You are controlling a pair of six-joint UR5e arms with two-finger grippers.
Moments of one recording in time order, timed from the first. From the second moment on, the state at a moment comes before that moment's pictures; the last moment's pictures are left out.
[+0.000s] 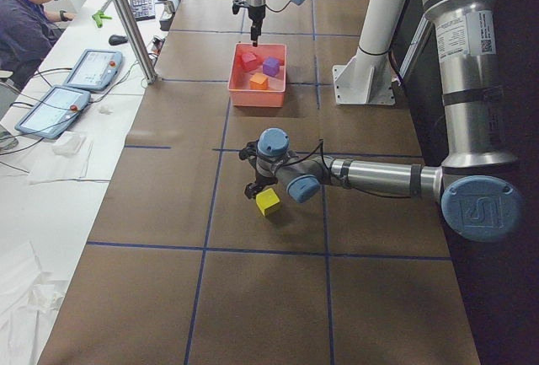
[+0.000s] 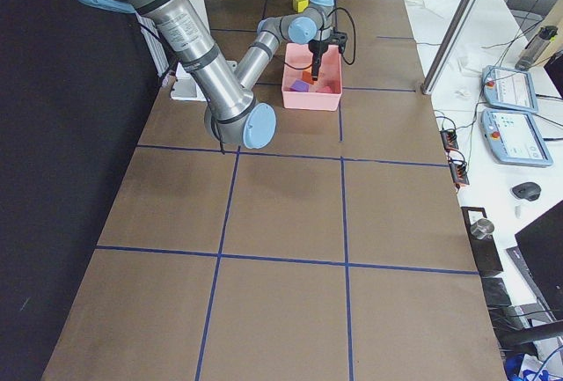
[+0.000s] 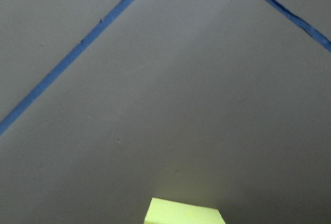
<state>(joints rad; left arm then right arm) -0.99 -1.37 -1.73 -2.32 -2.20 -0.02 0.66 -0.83 1.70 -1.73 2.01 1.21</state>
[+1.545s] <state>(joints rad) -0.95 -1.45 -1.59 -2.31 -2.26 -0.03 0.66 -0.84 1.71 -1.73 2.00 1.21</state>
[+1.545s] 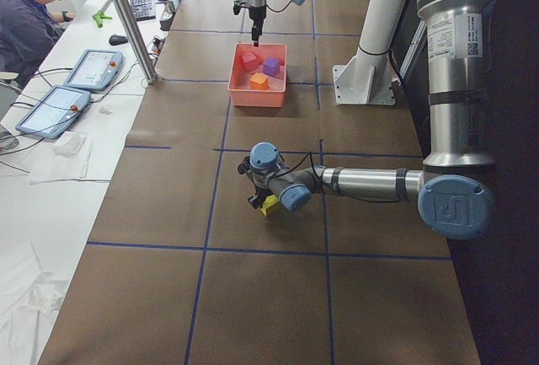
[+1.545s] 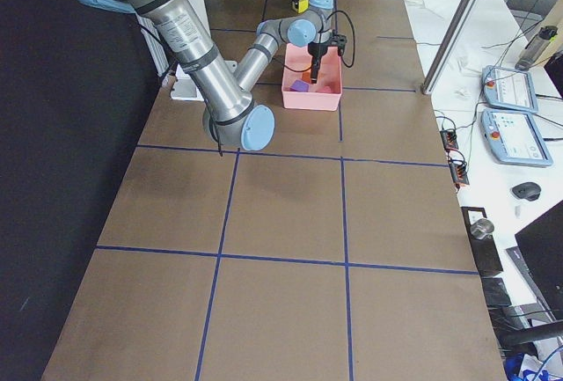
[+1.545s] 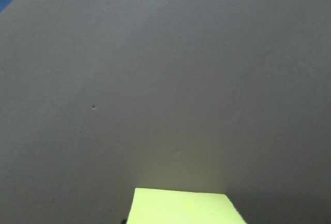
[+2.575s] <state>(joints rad) -1.01 -1.88 -1.91 -1.57 -2.22 -0.55 0.70 -0.95 1.82 -1.73 2.02 1.07</state>
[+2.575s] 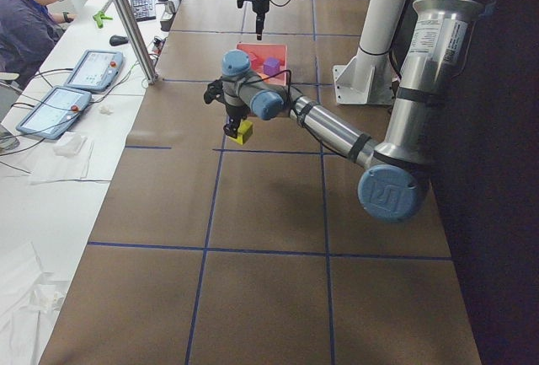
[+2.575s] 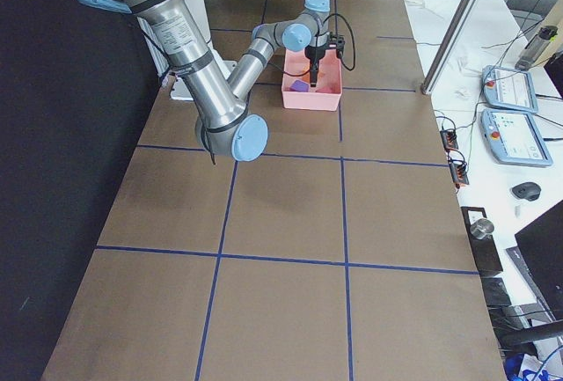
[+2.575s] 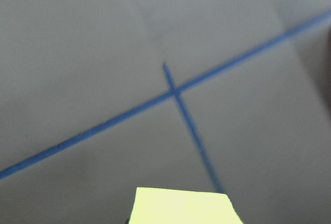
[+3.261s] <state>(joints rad) -0.69 -2.29 -1.83 -1.34 -2.04 -1.15 0.93 -1.15 1.87 -1.73 2.15 0.62</state>
